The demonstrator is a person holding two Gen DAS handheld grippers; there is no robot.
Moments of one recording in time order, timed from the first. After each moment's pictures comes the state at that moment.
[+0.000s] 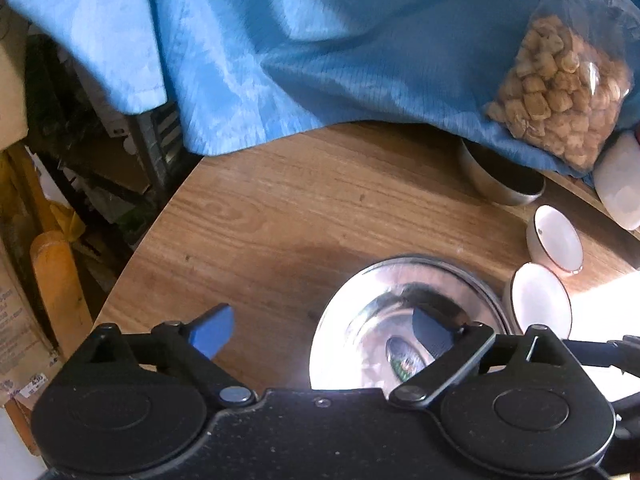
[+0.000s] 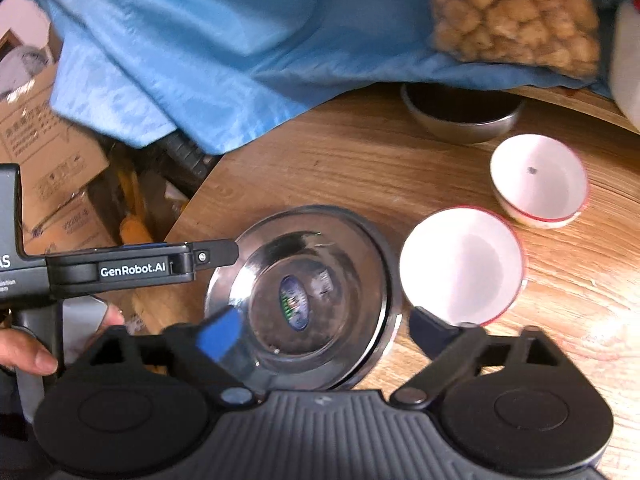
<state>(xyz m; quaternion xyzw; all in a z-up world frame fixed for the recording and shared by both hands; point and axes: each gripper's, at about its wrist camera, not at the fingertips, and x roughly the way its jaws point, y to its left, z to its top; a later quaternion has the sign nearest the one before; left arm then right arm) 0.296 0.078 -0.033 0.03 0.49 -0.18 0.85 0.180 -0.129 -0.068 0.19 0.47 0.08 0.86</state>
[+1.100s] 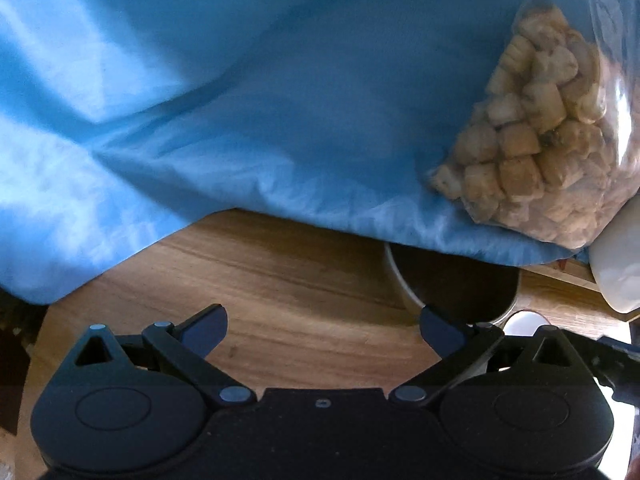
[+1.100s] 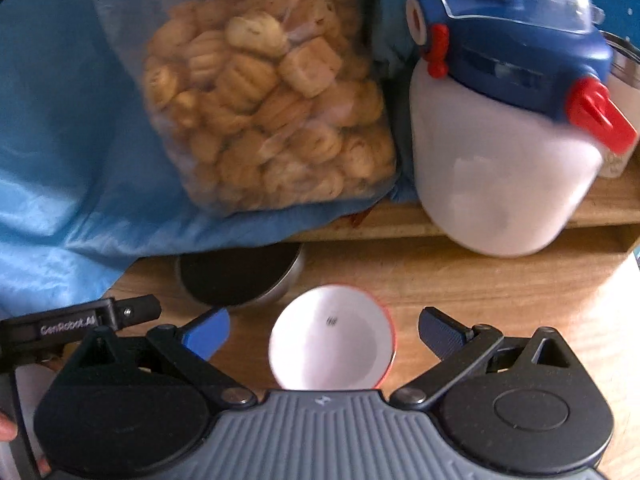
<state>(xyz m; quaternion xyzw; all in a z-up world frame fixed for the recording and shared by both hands) 0.399 -0.060 -0.046 0.05 0.49 -0.25 0.83 0.247 -0.259 -0.070 0.24 0.41 -0.16 0.87</state>
